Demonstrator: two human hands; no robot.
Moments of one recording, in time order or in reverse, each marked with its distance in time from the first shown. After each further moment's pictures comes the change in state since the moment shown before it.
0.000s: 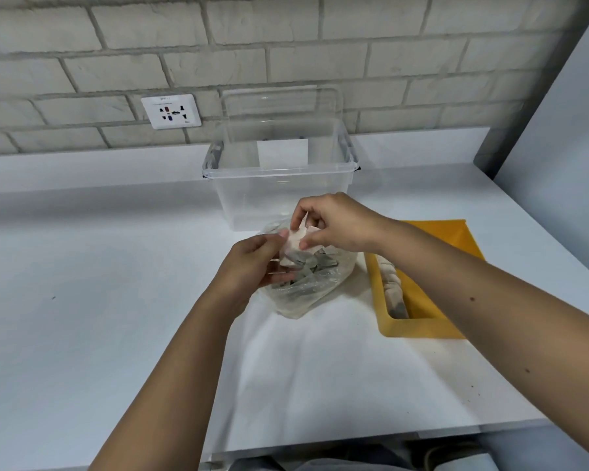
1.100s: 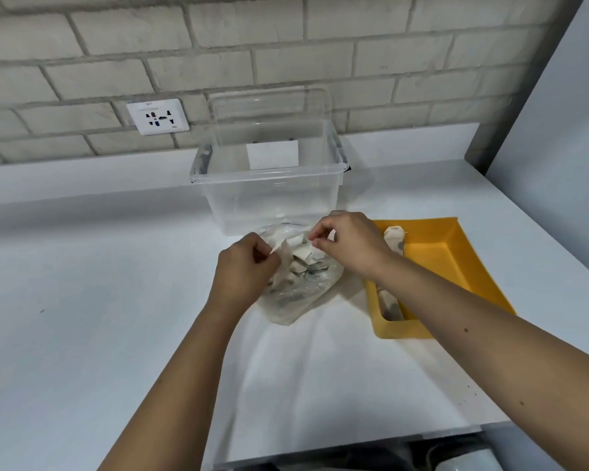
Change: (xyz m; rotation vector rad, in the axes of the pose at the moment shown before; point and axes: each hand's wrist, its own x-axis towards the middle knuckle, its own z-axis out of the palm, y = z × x) left_hand 0.012 -0.010 0.004 0.745 0.329 0.279; right_hand -0.017 0.039 0.029 -0.093 0.336 0.153
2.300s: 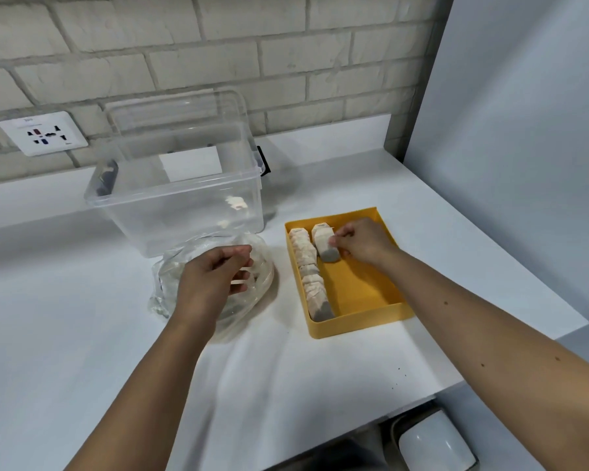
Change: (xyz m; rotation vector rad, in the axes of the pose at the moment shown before) left_hand -0.005 0.045 0.053 -0.615 -0.157 -0.219; right_hand -0.032 0.140 -0.038 0.233 0.049 0.555
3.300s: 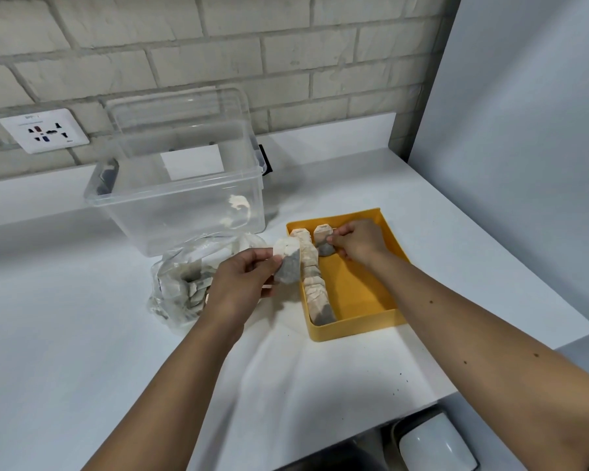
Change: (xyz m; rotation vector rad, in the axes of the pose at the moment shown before) left_hand 0.002 -0.010 0.032 0.002 -0.129 -0.031; right_hand 0.018 0.004 0.019 0.125 0.131 0.101
